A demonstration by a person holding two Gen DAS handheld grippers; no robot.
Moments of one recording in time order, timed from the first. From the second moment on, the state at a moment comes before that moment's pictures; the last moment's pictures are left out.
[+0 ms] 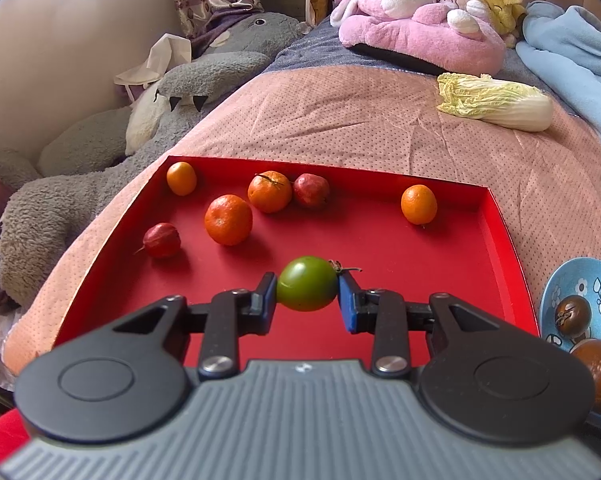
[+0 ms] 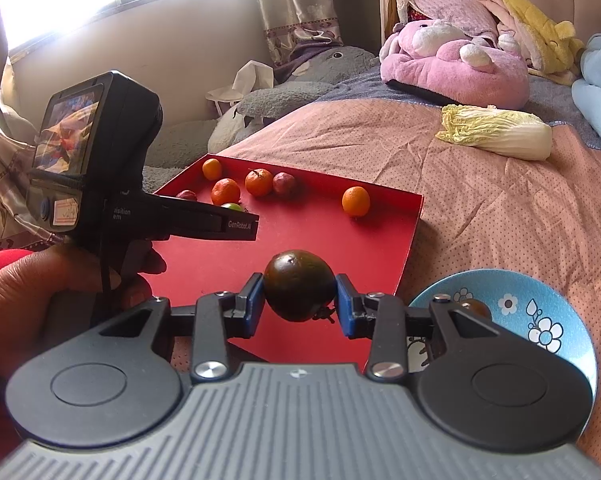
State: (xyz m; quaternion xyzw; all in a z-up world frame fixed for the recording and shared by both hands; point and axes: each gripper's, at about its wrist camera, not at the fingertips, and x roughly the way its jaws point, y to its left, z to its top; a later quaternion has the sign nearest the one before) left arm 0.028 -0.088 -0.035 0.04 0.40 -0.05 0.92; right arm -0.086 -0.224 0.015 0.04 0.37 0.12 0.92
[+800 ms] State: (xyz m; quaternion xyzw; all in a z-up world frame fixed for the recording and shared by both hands) left arm 0.029 -0.092 -0.037 0.05 0.40 -0.04 0.91; right arm -0.095 -0.241 0.012 0.07 0.36 0.11 0.92
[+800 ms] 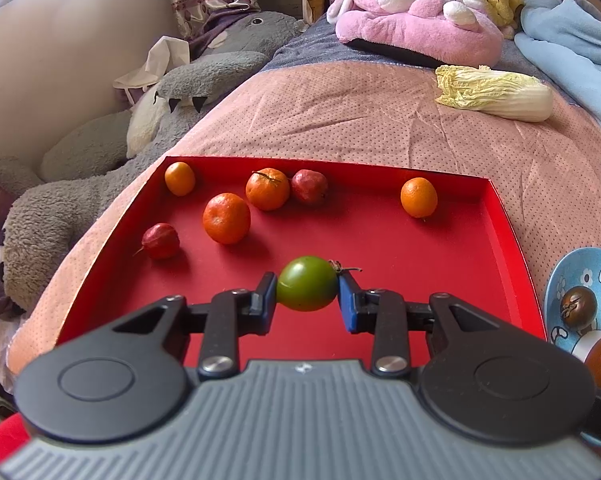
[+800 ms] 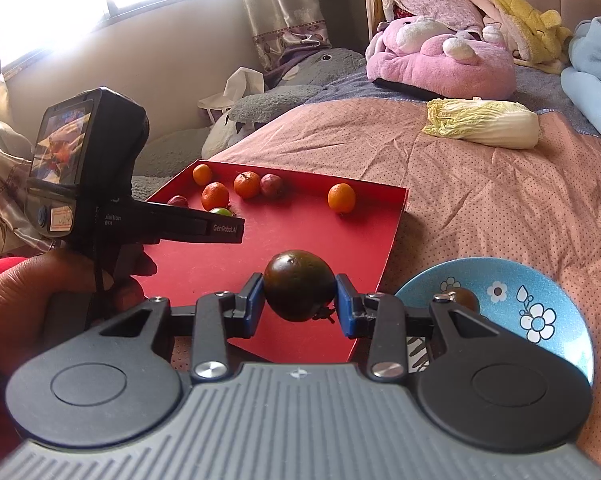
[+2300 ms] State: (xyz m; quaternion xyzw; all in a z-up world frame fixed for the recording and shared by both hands) left arm 0.026 -0.095 -0.037 0.06 0.40 -0.04 0.91; right arm -0.108 -0.276 0.014 0.09 0.36 0.07 0.93
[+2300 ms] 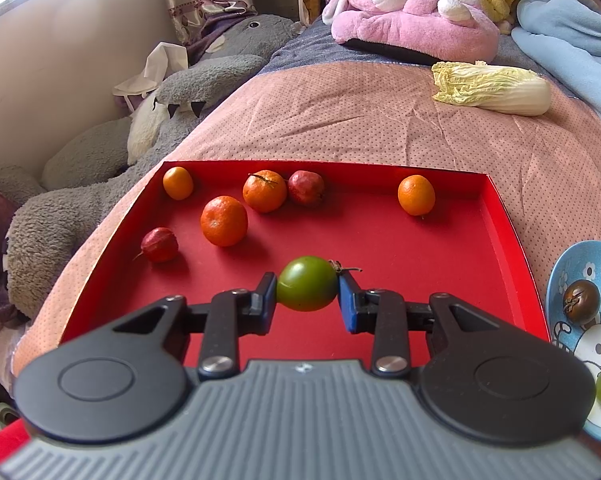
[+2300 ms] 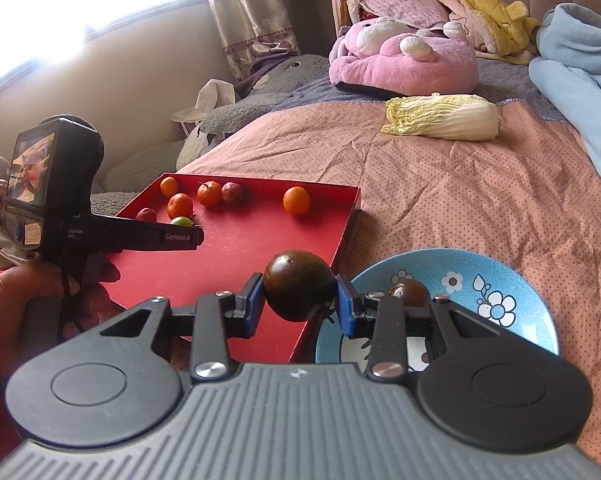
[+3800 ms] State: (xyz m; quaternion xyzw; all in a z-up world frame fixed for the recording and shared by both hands) left arm 0.023 -0.101 -0.036 0.08 0.39 -0.05 0.92; right arm -0.130 -0.340 -0.012 0.08 0.35 -0.02 0.93
